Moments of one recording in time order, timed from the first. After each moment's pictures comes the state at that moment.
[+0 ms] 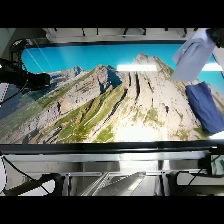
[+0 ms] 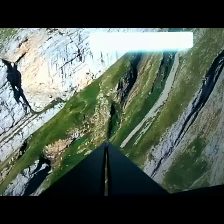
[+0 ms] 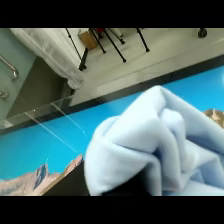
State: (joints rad) left arm 0.02 -1.33 1.64 1.33 -1.46 -1.50; right arm -0.43 -1.52 1.83 -0.47 0.95 1.12
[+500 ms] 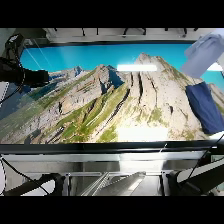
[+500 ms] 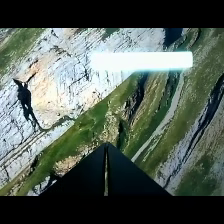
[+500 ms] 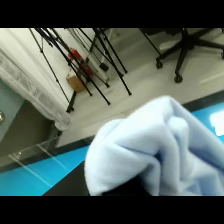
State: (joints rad) left arm 0.02 -1.31 1.64 1.34 -1.39 -1.50; right arm -0.62 -1.85 2.14 -0.27 0.96 0.95
